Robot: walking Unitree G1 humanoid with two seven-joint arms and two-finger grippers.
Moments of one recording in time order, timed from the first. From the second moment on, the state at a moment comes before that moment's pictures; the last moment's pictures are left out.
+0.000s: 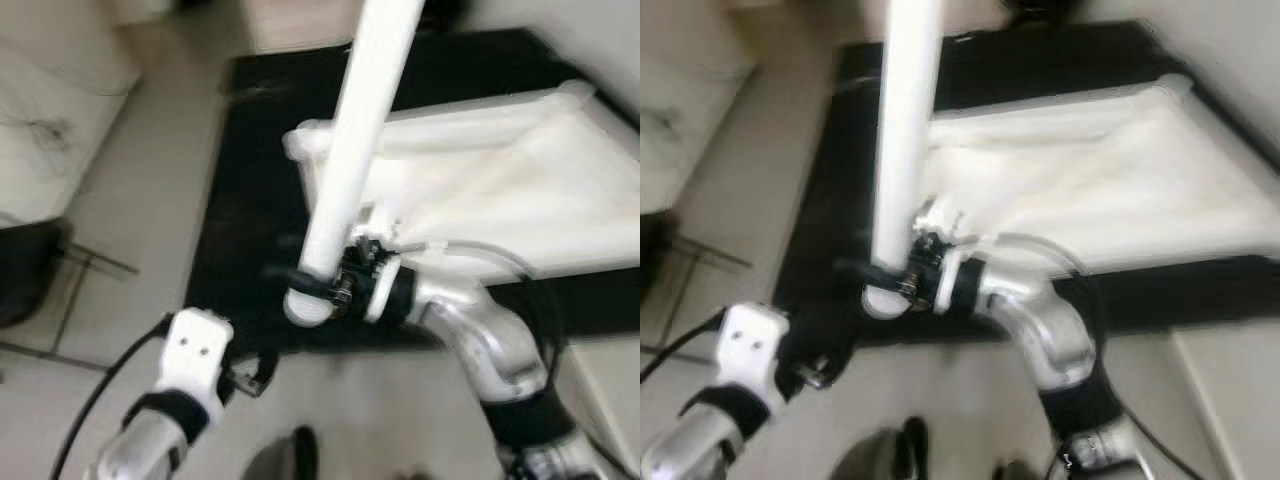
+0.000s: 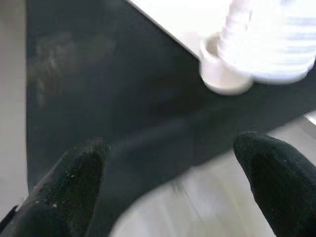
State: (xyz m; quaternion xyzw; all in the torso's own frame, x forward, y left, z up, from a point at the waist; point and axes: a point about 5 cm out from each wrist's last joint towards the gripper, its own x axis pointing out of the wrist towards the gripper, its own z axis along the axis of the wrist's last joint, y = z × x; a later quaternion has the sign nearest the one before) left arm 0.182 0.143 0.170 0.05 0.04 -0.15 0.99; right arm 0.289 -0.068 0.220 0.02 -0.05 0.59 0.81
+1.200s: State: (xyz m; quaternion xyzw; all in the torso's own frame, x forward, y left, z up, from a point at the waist) left arm 0.179 0.132 0.172 0.09 -0.01 -0.21 0.97; right arm 0.320 -0.049 0.250 -0.04 -0.11 0.60 0.79
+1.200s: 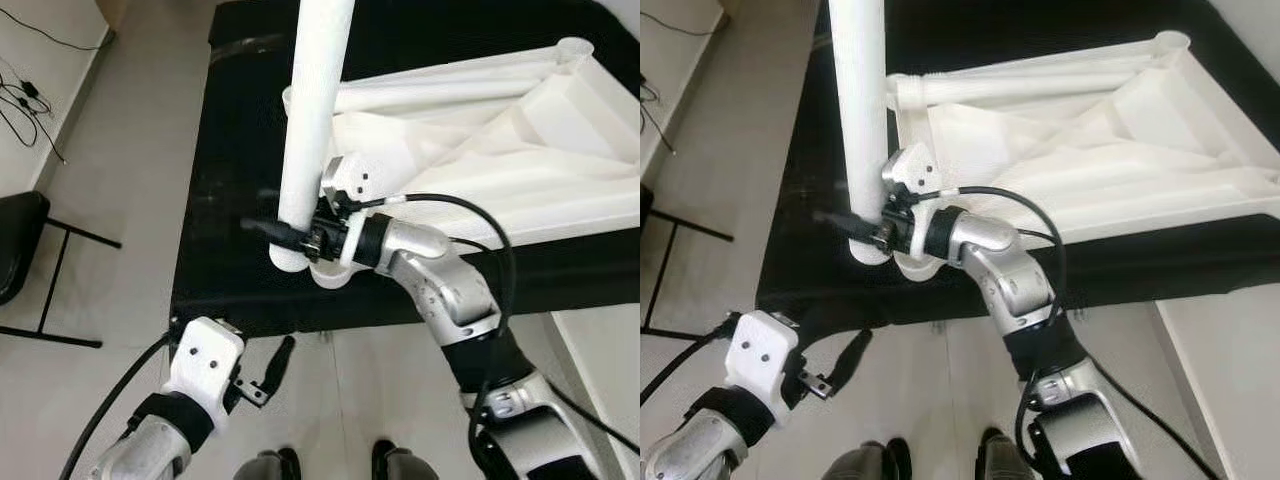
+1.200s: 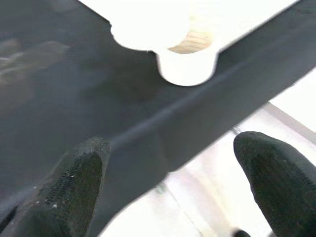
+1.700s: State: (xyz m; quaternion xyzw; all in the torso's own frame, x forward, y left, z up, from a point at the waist) left arm 0.160 0.123 0.181 0.07 -0.04 -0.25 0.97; right arm 0.329 -0.048 0.270 -0.12 -0.10 0.68 0.72
